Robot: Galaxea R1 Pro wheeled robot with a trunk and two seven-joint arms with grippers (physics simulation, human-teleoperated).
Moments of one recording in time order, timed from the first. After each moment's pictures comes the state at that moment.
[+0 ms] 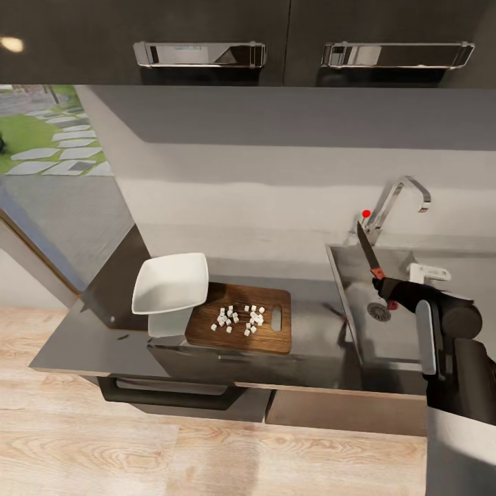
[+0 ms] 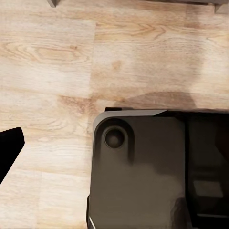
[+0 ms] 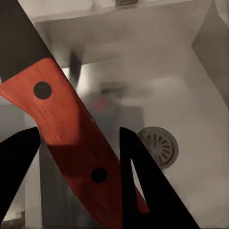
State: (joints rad) left arm 0.19 0.00 -0.16 -0.60 0.10 -0.44 0.17; right arm -0.69 -0.10 -0.27 -1.60 -0.02 0.97 -0.01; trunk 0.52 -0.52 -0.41
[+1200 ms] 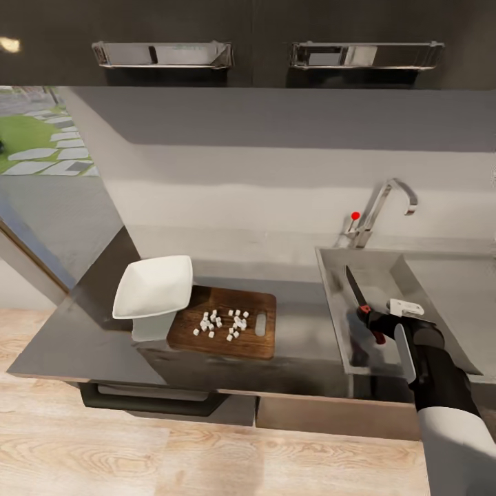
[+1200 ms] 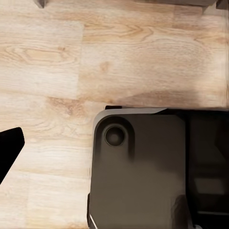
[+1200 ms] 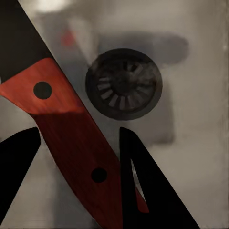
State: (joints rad) left arm 0.19 0.00 -0.16 -0.59 0.10 -0.44 0.17; right arm -0.69 -0.12 -0.28 -1.17 -0.02 0.79 -0.01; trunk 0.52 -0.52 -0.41
